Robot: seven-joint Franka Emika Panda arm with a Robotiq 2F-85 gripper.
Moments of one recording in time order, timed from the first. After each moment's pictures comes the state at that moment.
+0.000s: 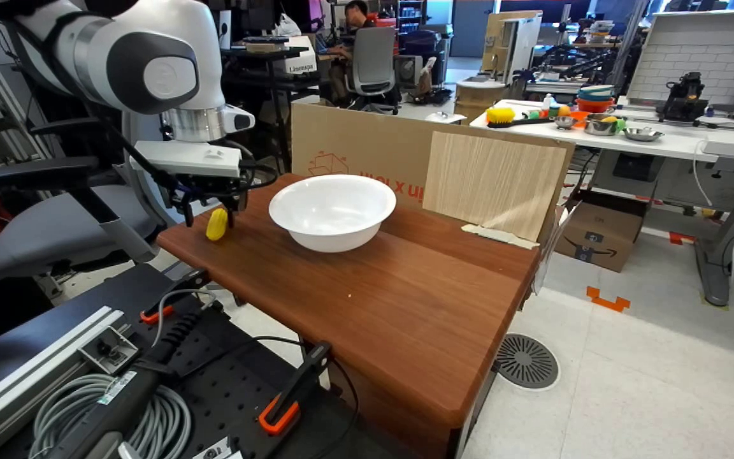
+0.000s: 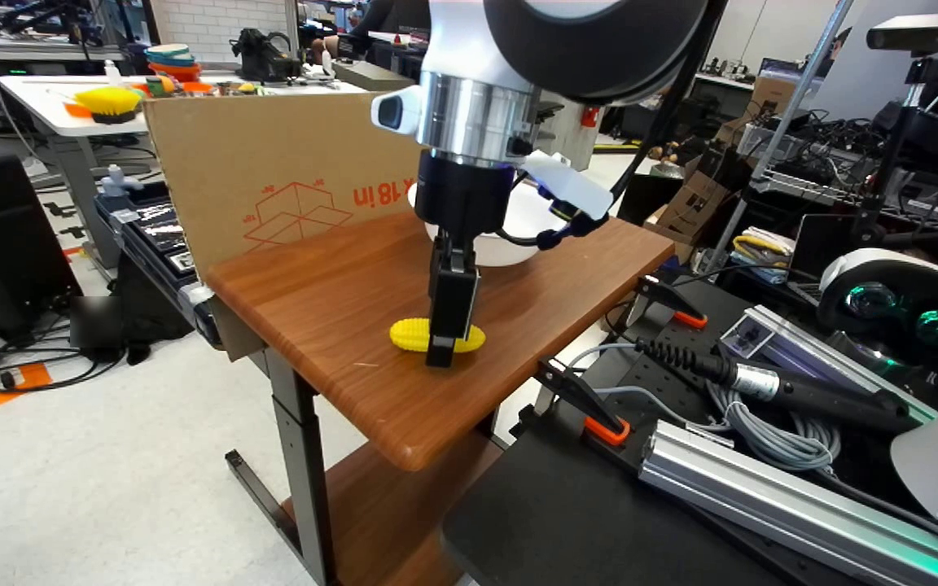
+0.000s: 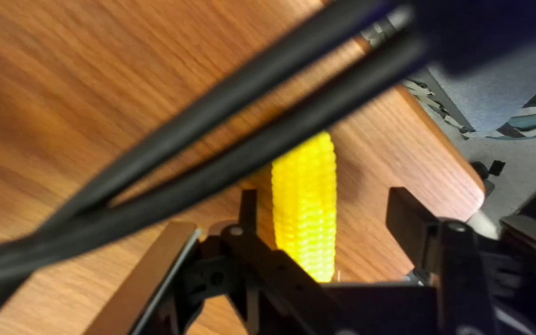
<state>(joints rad) 0.02 0.34 0.39 -2.44 0.11 2.75 -0.52</state>
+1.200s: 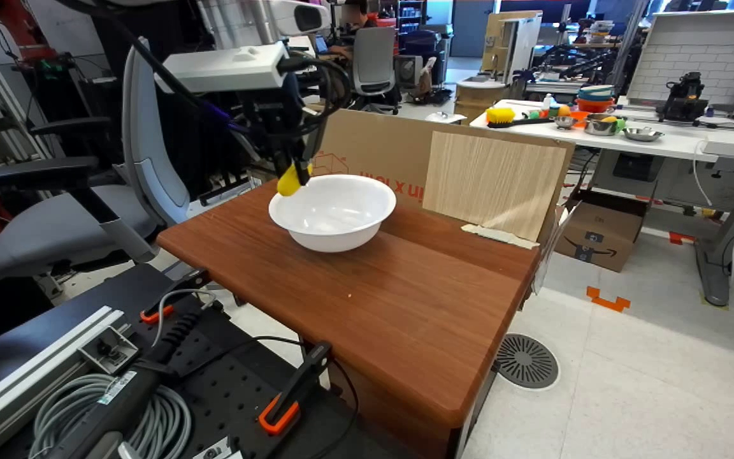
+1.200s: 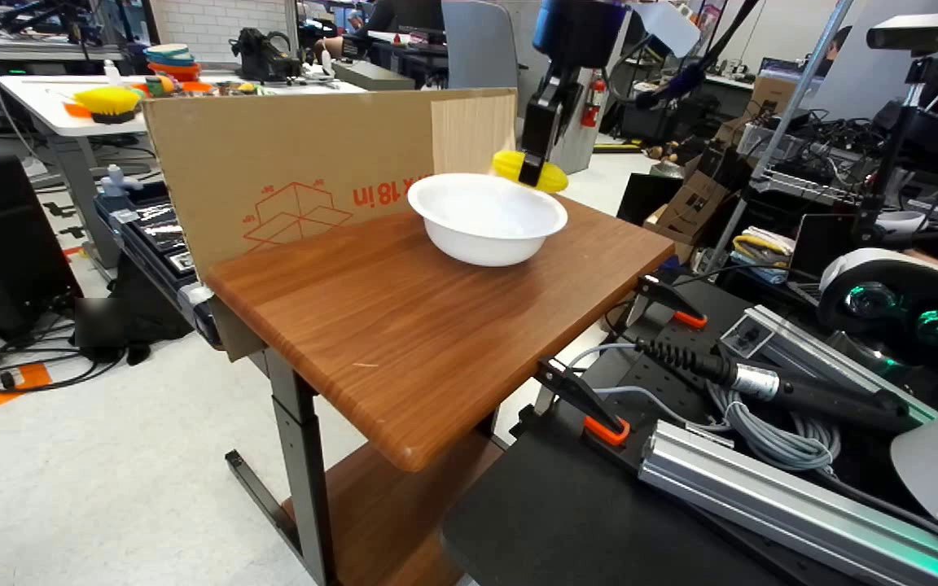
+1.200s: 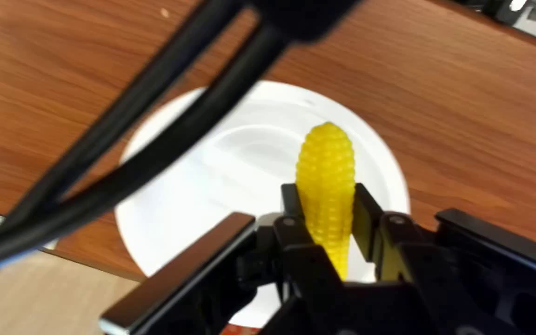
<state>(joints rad) -0.02 -0.04 0.10 -2.55 -0.08 2.64 -0.24</state>
